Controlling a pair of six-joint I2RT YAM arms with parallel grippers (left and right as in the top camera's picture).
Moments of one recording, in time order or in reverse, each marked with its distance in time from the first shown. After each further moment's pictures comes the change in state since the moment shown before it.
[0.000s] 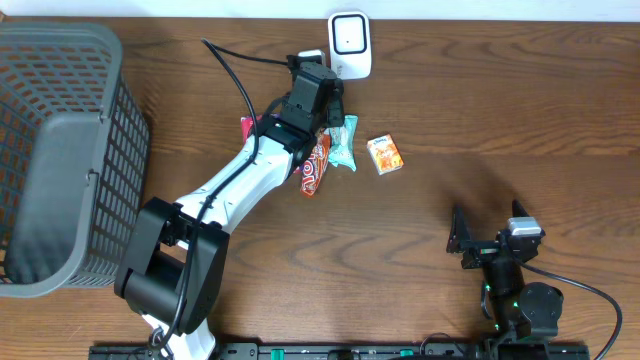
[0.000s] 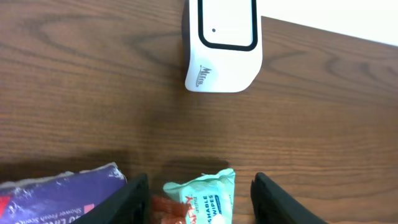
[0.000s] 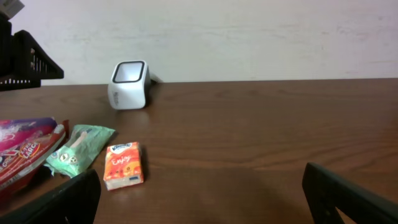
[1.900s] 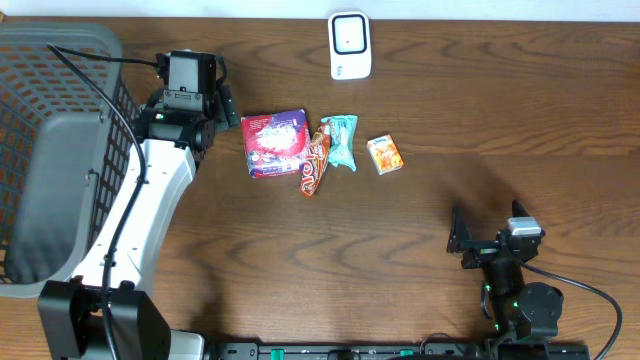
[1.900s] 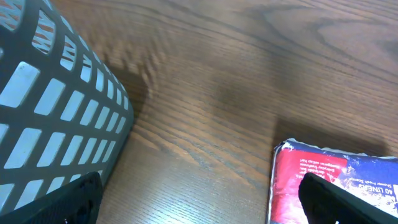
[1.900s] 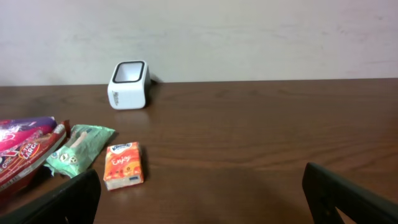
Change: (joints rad) left arm 0.365 -0.283 0.002 -0.539 -0.211 0.175; right arm 0.000 0.000 0.000 0.000 0.000 0.000
